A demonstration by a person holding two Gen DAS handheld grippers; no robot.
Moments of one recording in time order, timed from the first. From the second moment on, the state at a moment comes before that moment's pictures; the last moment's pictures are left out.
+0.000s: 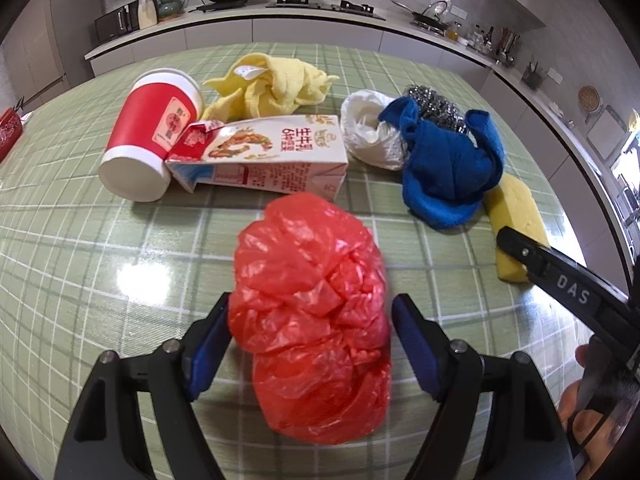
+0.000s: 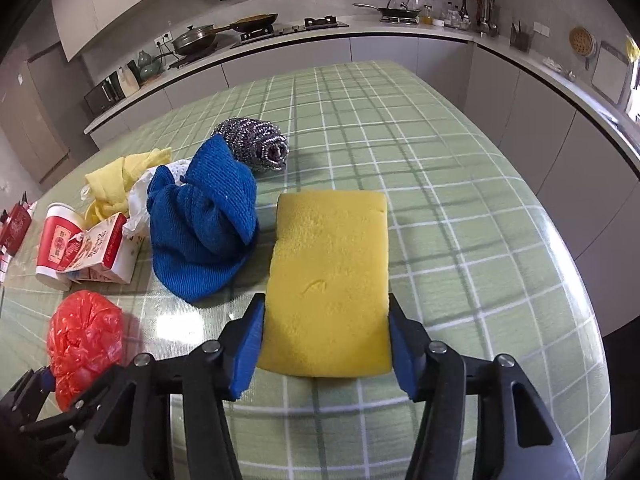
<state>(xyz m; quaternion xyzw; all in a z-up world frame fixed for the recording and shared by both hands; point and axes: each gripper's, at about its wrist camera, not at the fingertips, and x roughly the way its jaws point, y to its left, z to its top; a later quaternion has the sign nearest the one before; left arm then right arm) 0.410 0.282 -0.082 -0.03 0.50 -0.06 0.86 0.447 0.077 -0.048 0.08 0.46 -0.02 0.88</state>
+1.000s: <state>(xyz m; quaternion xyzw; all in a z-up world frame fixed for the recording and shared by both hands) 0.382 0.262 -0.057 -0.04 0.46 -0.15 0.88 0.340 0.015 -0.001 0.16 0.42 -0.07 0.89</state>
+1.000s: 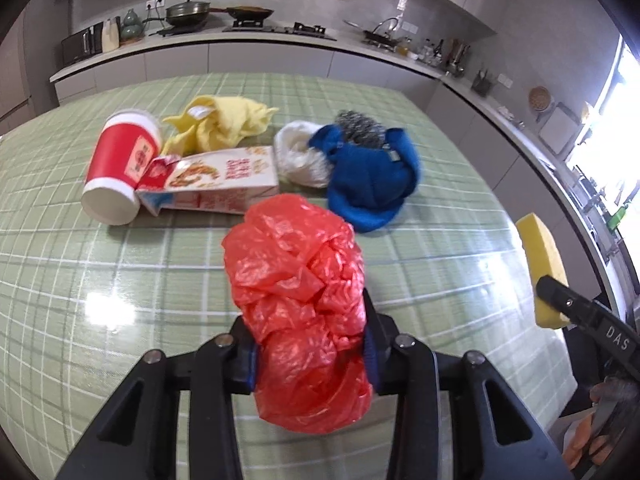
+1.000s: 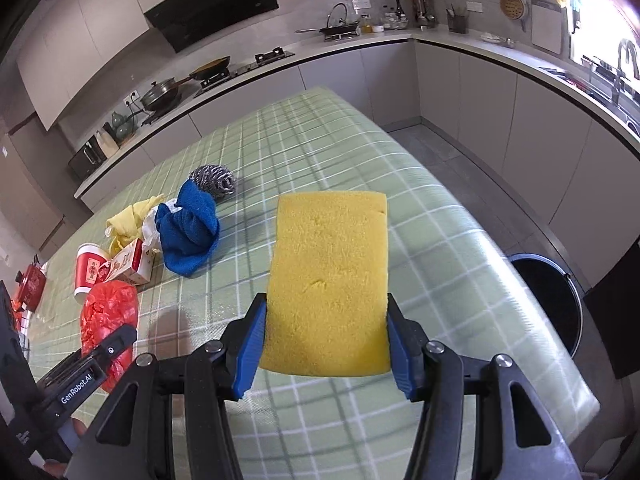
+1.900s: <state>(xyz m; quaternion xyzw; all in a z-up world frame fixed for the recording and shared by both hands) 0.295 -0.081 -0.059 -0.02 0.48 -0.23 0.85 0.227 -0.315 -0.042 0.20 0.45 -0.08 0.87</state>
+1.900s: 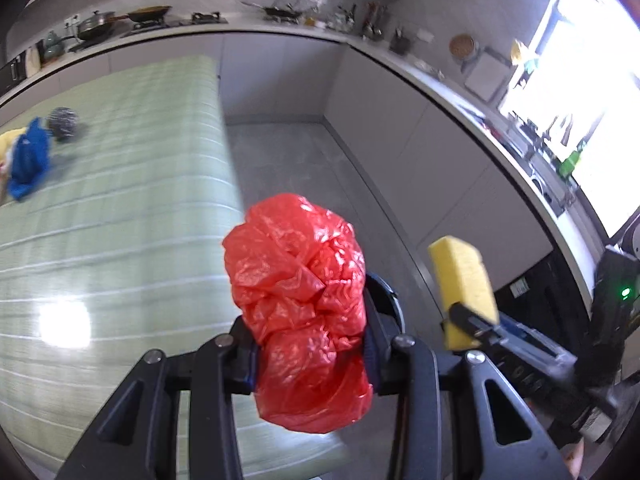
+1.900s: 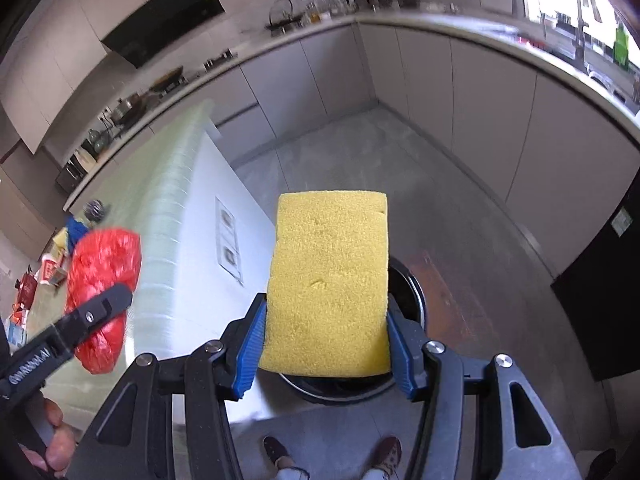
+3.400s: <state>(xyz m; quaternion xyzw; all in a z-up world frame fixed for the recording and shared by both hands) 0.320 0.098 -0.010 -0.06 0.45 -0.06 0.89 0.320 -0.156 -0.003 0.16 0.43 0.04 0.88</state>
